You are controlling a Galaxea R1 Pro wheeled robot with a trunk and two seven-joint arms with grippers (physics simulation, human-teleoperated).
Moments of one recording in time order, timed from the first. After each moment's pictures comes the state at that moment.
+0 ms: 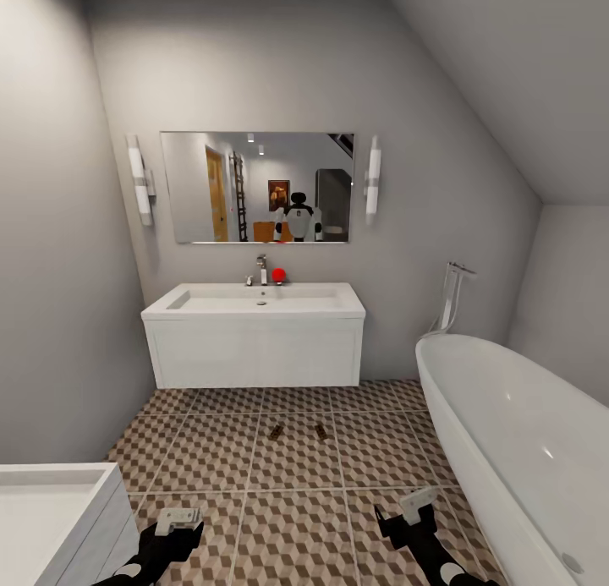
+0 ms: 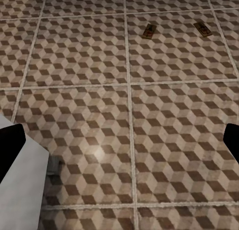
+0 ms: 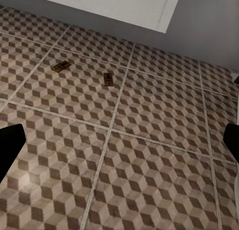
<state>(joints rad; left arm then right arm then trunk) -0.58 0.07 -0.54 0.07 0.55 -0.37 -0.08 -0.55 -0.02 0.25 -0.02 0.04 -0.55 -0.01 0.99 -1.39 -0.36</state>
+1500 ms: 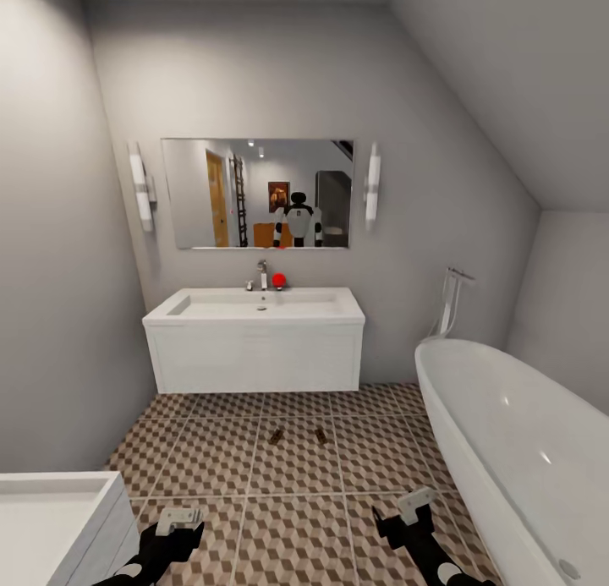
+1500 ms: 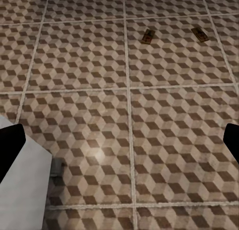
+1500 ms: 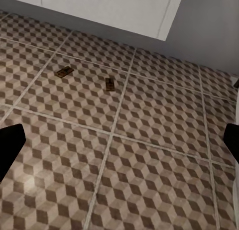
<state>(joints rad) -0.58 0.07 -0.54 0.07 0.55 -0.37 -0.08 -0.55 -0.01 0.25 -0.02 0.04 -0.55 -0.01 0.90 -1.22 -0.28</state>
